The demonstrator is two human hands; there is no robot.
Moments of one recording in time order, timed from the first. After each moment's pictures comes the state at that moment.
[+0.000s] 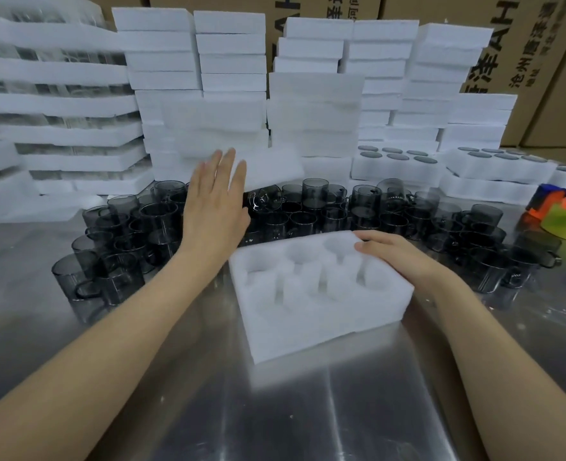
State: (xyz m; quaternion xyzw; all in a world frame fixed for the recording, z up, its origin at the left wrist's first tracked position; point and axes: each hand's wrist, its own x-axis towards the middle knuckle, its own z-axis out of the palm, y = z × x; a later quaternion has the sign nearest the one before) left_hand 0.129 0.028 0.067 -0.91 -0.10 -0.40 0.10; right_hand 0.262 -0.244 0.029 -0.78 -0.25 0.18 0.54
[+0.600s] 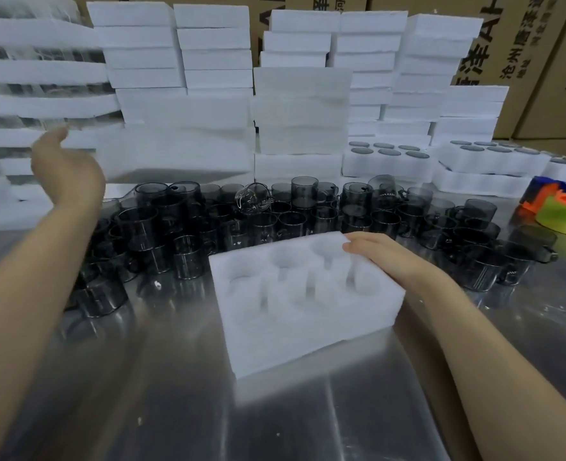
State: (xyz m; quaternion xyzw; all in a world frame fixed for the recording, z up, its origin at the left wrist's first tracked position) left_hand 0.122 0.162 0.112 -0.69 -0.36 -0.55 -0.30; right_hand 0.264 -0.238 0.029 -0.79 -0.26 0.20 0.52
